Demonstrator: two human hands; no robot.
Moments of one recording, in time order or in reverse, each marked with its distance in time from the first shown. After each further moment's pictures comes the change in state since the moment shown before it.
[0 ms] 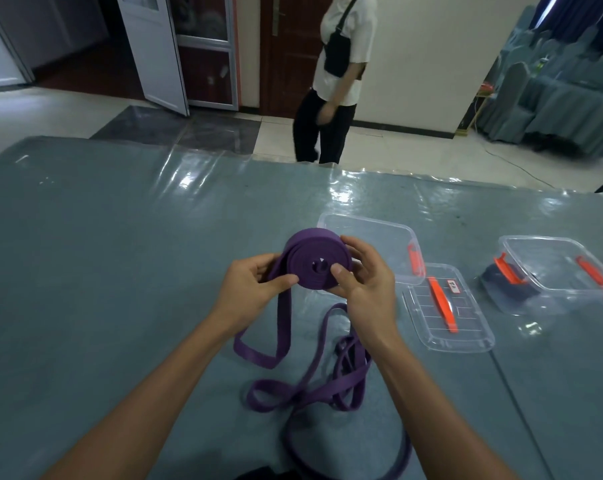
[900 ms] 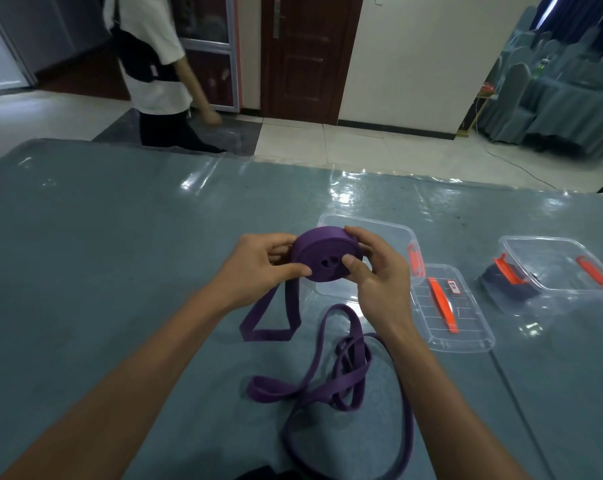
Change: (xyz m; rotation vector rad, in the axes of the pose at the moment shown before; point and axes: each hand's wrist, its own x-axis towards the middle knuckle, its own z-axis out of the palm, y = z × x) left_hand 0.017 0.045 -0.005 0.229 -0.201 0.101; right_hand 0.014 -0.009 -0.017 -0.201 -0.021 -0.150
